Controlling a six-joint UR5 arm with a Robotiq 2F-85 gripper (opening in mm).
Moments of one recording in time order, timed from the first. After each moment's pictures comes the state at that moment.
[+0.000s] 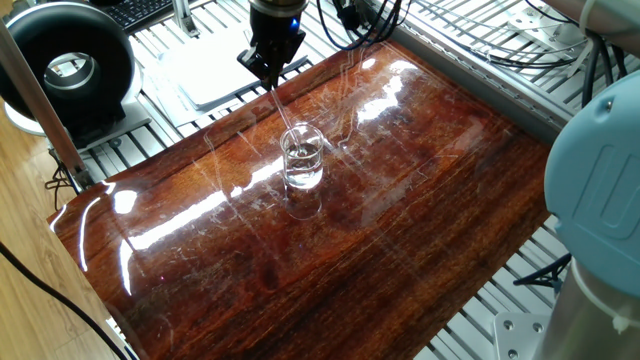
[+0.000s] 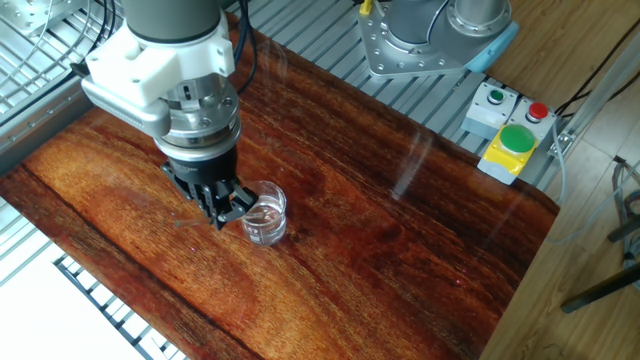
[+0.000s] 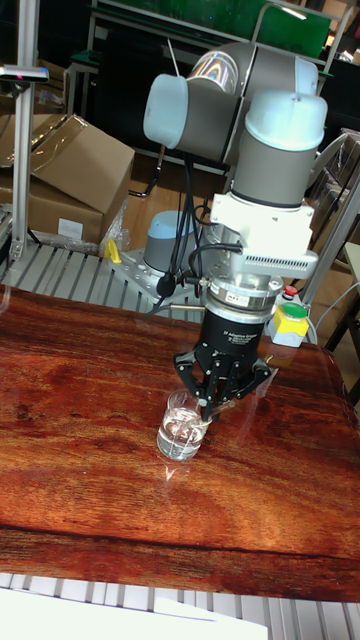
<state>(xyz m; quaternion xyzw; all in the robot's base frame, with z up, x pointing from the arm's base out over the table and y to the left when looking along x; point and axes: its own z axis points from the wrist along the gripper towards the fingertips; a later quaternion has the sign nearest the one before) 0.644 0.063 0.172 -0.05 1.00 0.03 0.07</state>
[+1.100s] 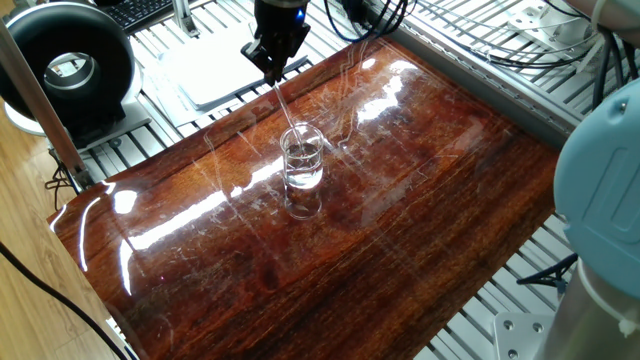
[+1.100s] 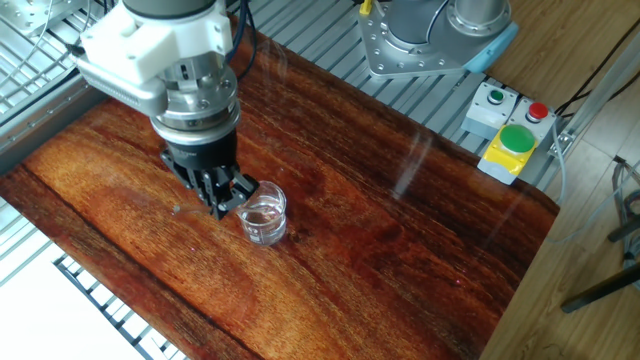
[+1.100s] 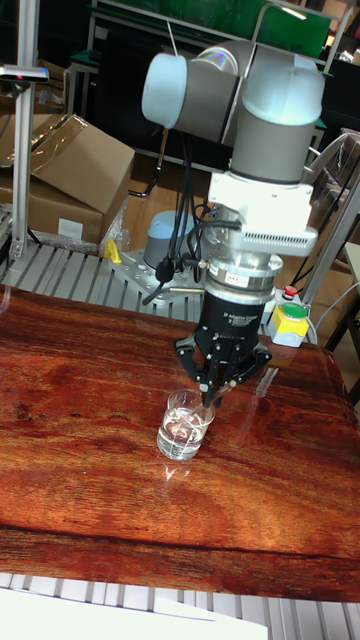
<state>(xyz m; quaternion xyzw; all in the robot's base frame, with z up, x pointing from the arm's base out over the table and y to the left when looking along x) 0.636 0.059 0.192 -0.06 0.99 0.04 0.08</state>
